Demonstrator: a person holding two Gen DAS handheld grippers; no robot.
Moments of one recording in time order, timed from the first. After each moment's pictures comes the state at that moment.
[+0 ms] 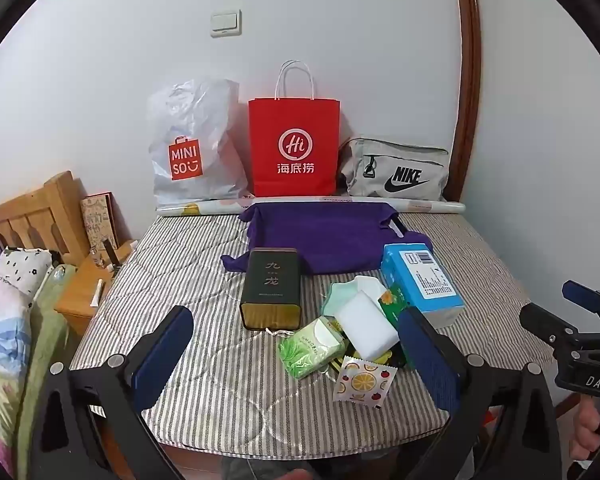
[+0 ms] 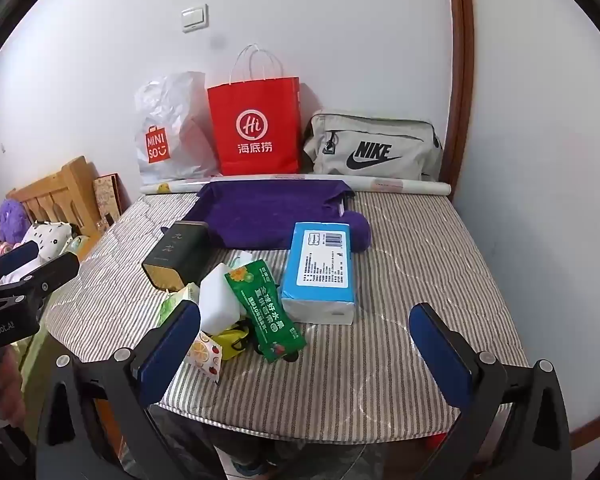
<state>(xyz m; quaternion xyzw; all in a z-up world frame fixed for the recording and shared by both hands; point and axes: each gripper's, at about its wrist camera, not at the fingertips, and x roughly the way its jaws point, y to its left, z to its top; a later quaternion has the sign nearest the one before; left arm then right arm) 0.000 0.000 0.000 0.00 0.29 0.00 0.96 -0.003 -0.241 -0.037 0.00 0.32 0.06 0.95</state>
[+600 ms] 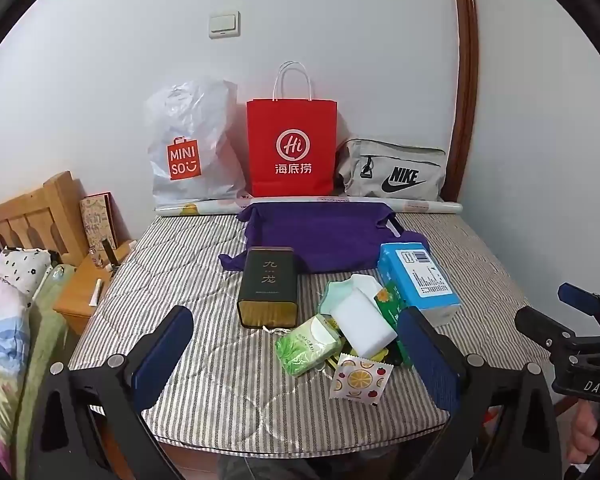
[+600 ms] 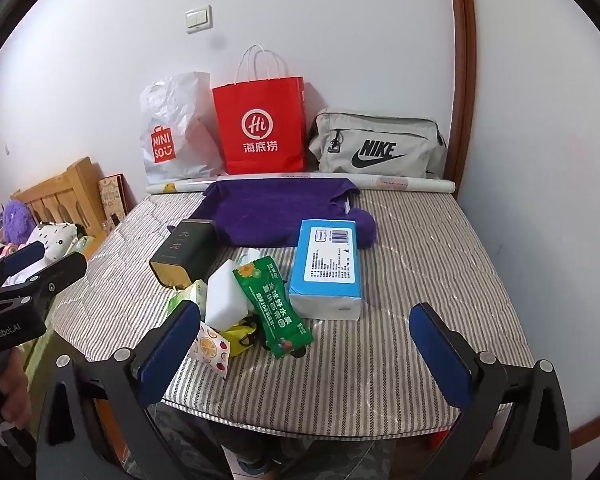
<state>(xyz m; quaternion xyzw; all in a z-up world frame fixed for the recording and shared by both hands) -0.006 -0.001 0.001 0.00 0.30 0.00 0.96 -0.006 -0.240 -0.039 0.00 0.32 0.07 0.94</state>
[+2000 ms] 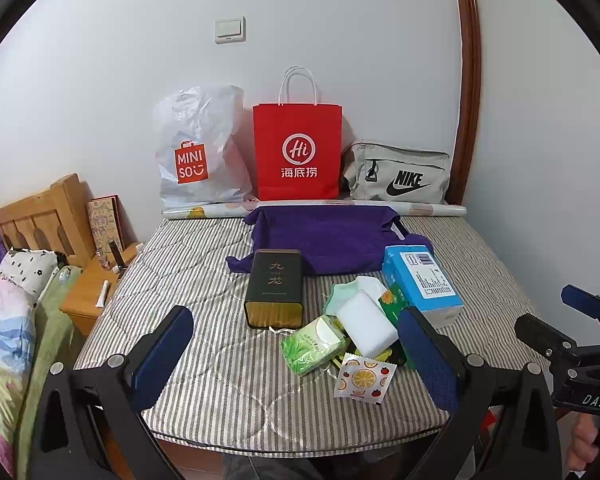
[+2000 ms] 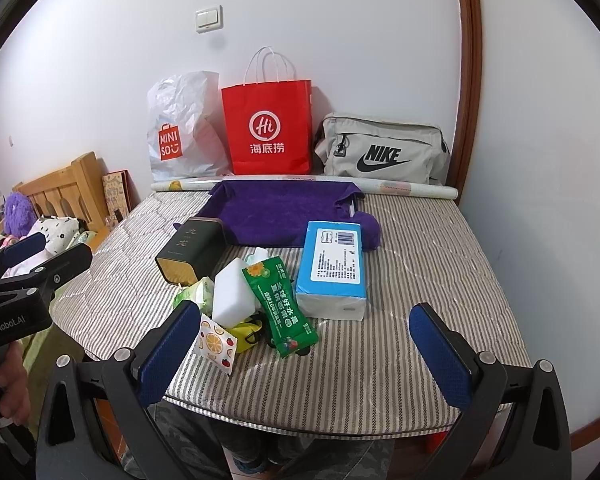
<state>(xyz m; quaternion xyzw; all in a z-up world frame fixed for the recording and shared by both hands) -0.013 0.001 0.005 0.00 0.29 0.01 0.96 -0.014 -0.231 -0.038 -0.01 0.31 0.07 0.95</state>
